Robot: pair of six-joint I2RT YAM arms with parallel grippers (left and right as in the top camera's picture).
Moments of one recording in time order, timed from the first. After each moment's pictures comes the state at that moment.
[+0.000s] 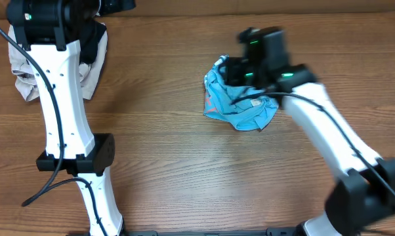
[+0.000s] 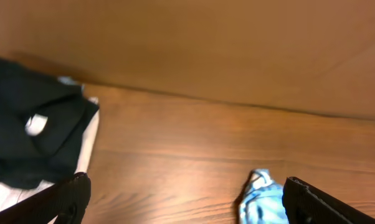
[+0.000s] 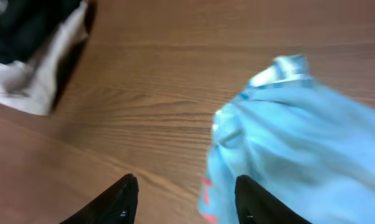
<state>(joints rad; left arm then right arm) -0.03 2.21 2.98 -1.46 0.12 -0.26 0.40 1.76 1.45 -0.52 -0.22 0.35</state>
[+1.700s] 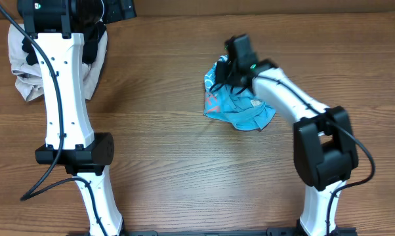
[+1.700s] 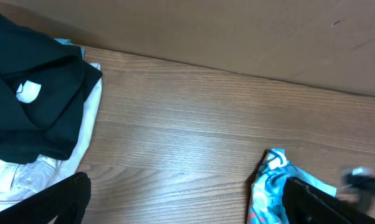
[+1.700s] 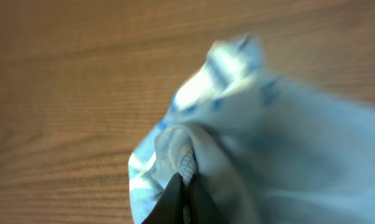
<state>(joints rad) -0.02 2.21 2.86 -1.46 0.12 -0.26 0.37 2.08 1.58 -0.46 -0.07 0.46</state>
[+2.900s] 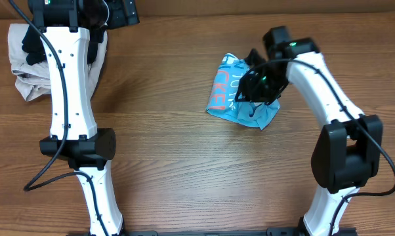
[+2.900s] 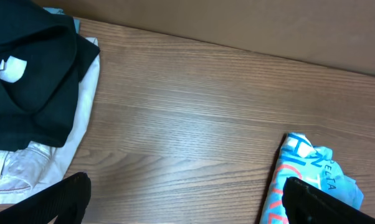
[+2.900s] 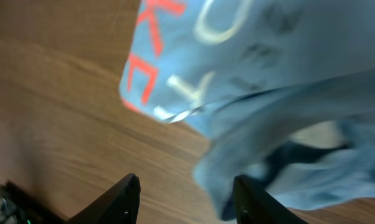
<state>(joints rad) -0.02 2.27 2.85 -1.50 0.12 -0.25 0.20 2.02 1.70 -1.17 -0.42 0.05</state>
